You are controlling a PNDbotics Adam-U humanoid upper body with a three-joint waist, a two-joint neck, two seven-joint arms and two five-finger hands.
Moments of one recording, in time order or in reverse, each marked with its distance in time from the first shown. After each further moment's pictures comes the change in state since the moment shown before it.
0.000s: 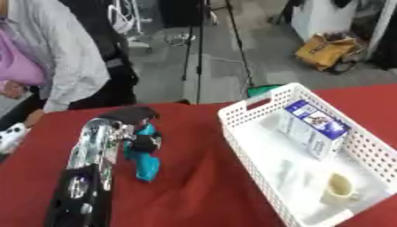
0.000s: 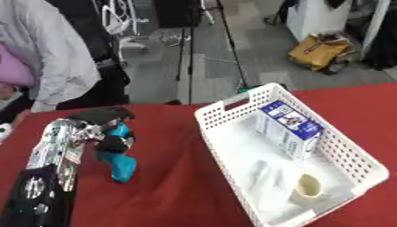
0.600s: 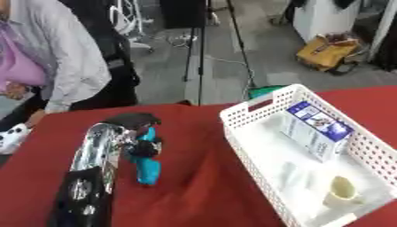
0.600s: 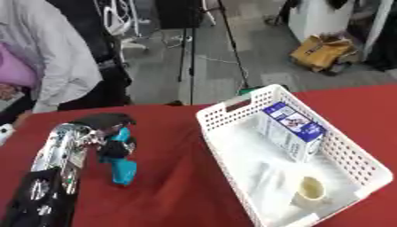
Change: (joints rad) left arm -0.008 0.009 0.002 0.042 -0.004 -0.009 0.014; right arm -0.001 0.000 0.000 0.000 -0.006 -0.006 -0.001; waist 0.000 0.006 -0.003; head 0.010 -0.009
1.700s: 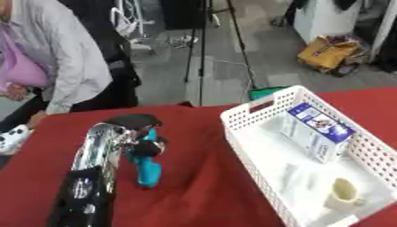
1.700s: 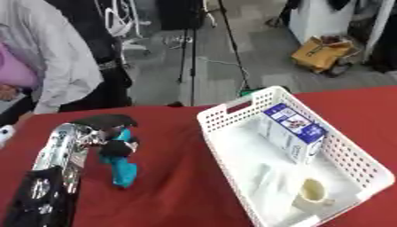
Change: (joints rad) left arm -0.001 0.008 0.008 -0.003 0.005 -0.015 -0.056; right arm 0.000 0.001 0.002 0.000 -0.001 -0.002 0.002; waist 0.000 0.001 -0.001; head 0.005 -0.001
